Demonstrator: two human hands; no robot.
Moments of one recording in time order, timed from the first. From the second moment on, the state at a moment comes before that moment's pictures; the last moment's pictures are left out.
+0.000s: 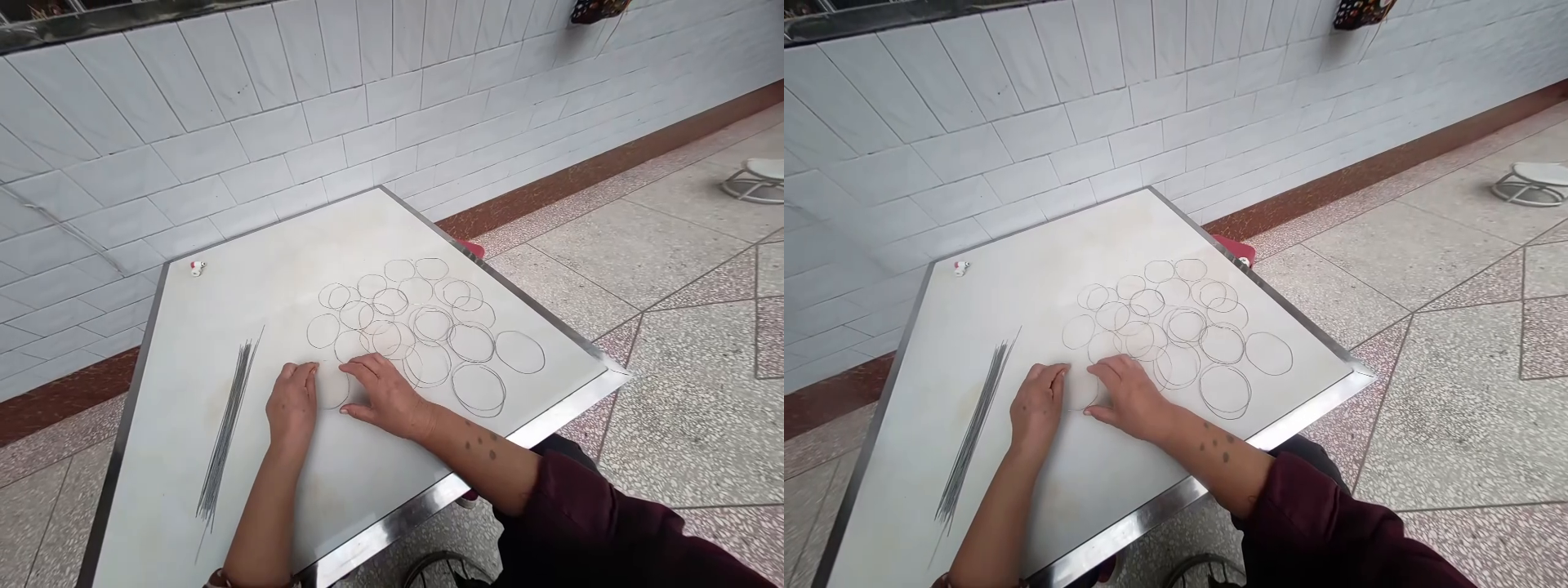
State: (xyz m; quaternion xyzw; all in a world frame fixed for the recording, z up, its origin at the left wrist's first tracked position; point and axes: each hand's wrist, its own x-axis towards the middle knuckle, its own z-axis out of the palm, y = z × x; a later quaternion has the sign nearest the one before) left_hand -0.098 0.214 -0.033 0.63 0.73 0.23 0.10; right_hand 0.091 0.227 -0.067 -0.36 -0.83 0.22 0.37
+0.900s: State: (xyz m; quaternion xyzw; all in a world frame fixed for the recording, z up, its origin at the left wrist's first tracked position) left_hand -0.111 0.222 -0.051 0.65 0.68 0.31 0.12; right_hand 0.073 0.259 -0.037 -0.43 -0.85 0.11 0.27
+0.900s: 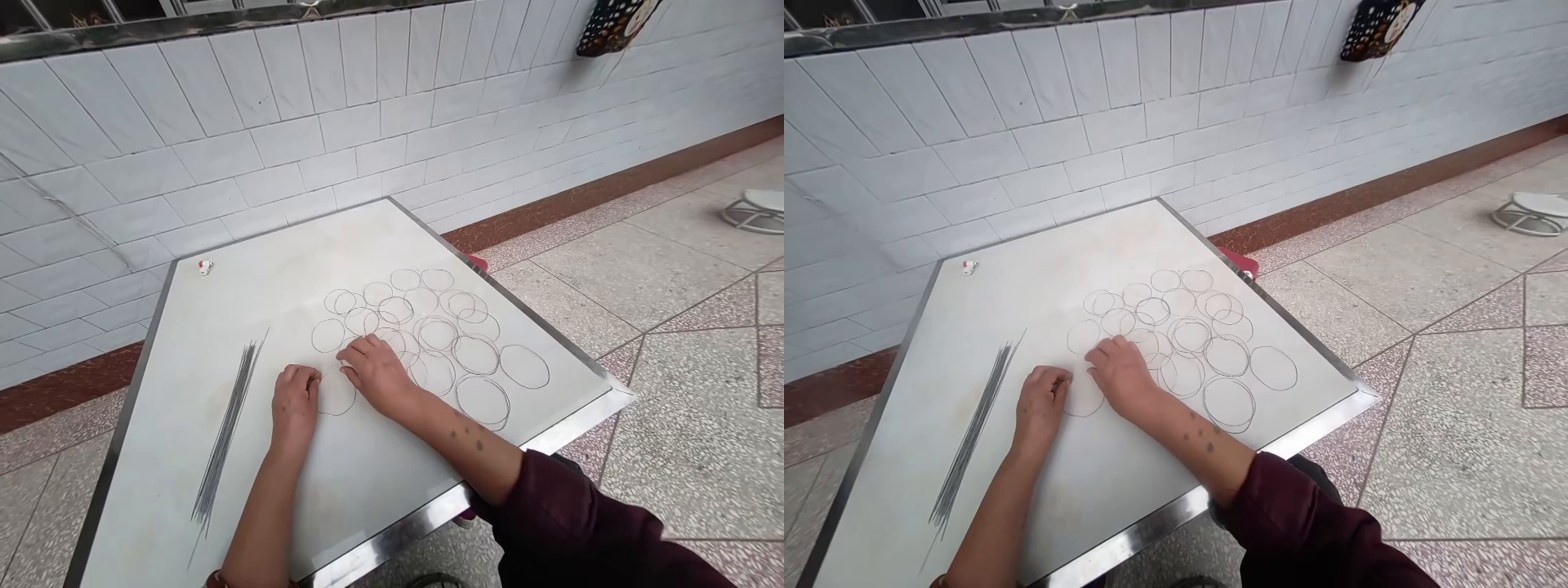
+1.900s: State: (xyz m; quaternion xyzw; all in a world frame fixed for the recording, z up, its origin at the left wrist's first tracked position) left_hand -0.103 0.211 -0.032 0.51 0.66 0.42 0.35; right_hand 0.070 0.268 -0.045 -0.33 -0.82 0.30 0.35
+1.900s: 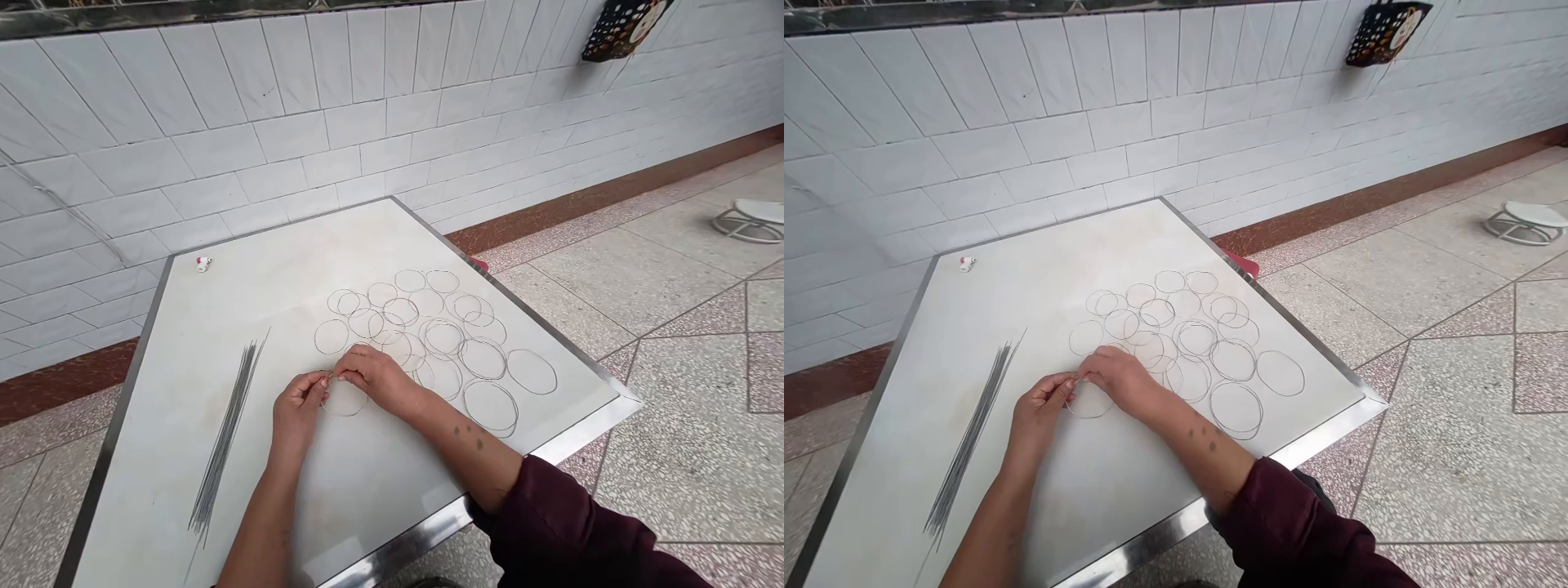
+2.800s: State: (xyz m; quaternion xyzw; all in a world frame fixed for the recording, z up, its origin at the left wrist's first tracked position) left_hand -0.099 0.207 -0.022 0.46 0.60 0.47 0.45; right_hand 0.074 0.261 -0.042 -0.28 -0.84 0.30 0.35
